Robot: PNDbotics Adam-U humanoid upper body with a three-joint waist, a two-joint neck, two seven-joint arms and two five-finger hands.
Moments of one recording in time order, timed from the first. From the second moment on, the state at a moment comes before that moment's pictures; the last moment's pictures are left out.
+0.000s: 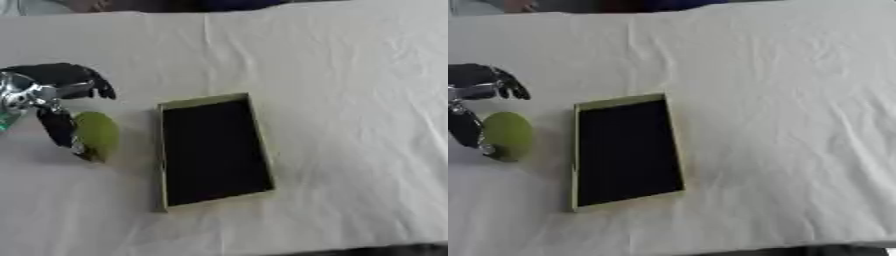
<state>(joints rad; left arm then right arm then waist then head) -0.61 0.84 -0.37 -1.69 -0.79 0.23 -0.84 -0.36 -0.45 -0.25 -1.98 -0.56 -0.29 0.40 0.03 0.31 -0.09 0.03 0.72</state>
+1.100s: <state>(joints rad) -0.64 0.86 -0.32 -1.87 -0.72 0.29 -0.74 -0.35 -0.44 -0.26 -1.98 -0.56 -0.28 0.40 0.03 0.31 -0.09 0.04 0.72</state>
